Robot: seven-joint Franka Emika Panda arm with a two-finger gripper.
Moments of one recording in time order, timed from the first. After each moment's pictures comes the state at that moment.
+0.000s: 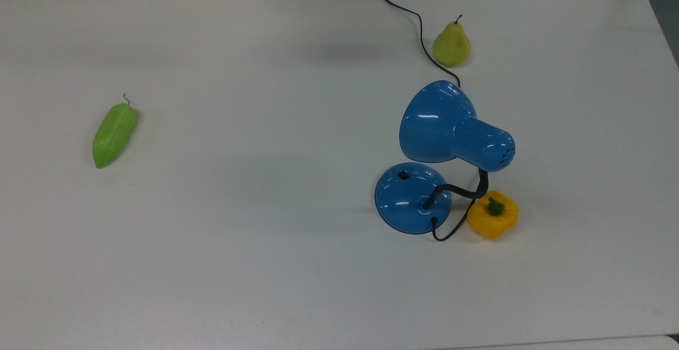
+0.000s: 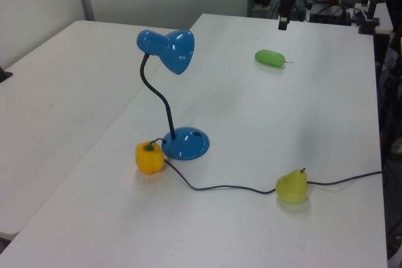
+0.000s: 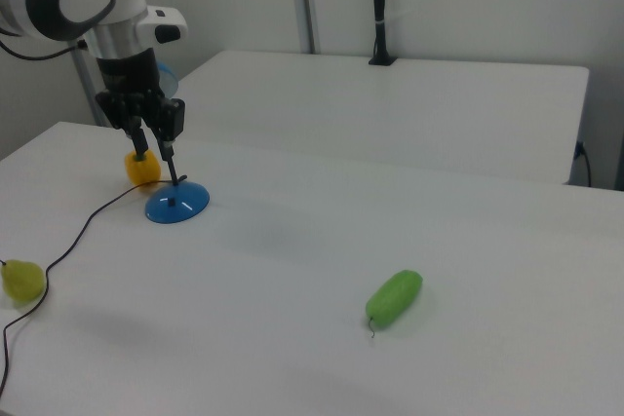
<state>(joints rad) 0.03 -0.05 0.03 -1.72 0.07 1.73 -0.07</state>
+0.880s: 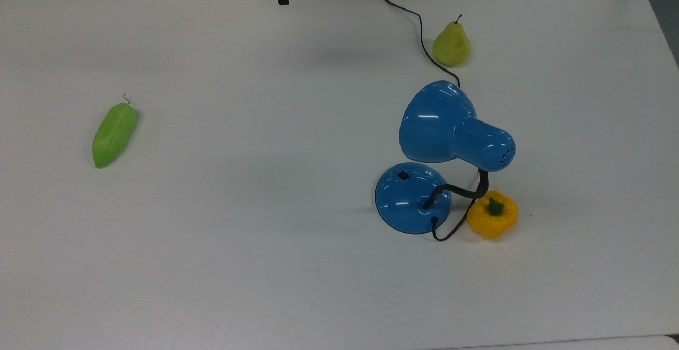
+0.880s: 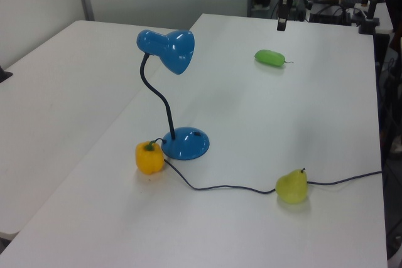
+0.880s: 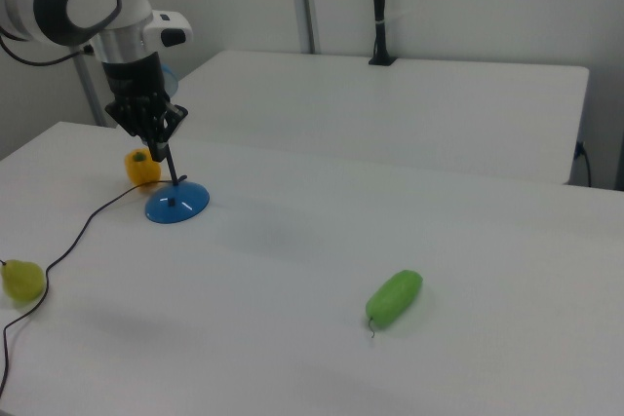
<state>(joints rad) 0.03 -0.03 0.03 -1.72 0.07 1.75 -0.12</state>
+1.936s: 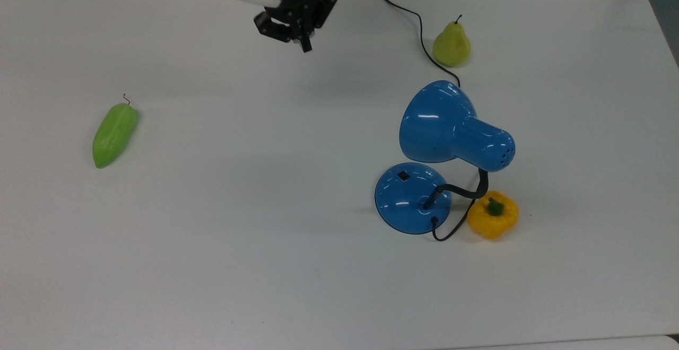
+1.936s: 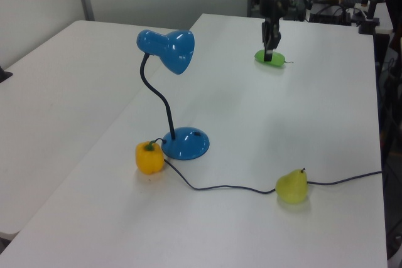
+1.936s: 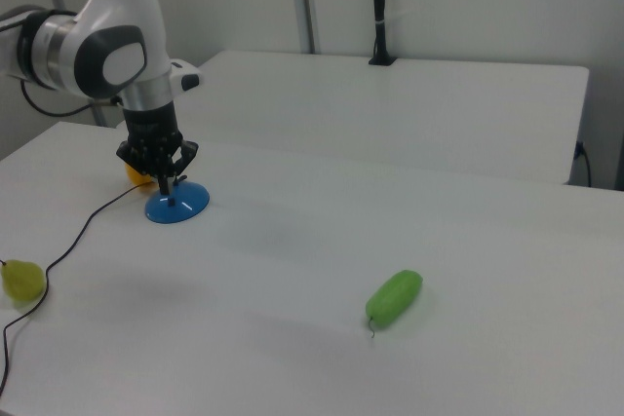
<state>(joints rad) 0.05 0.08 0.05 -1.79 0.12 1.90 -0.43</state>
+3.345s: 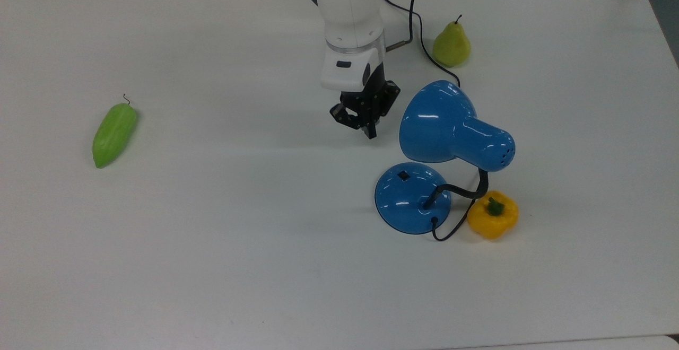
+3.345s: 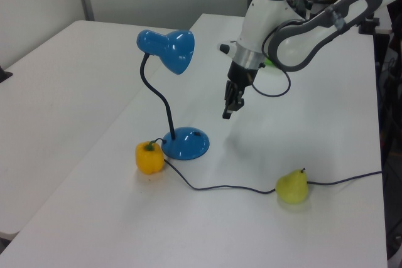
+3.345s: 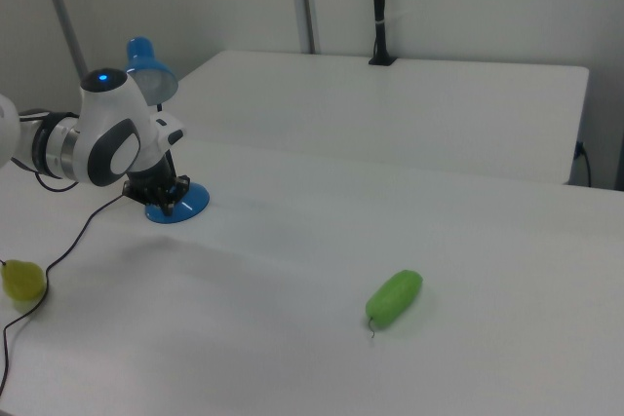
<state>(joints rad) 0.16 0.33 0.13 -1.91 0.12 2.54 -0.36</state>
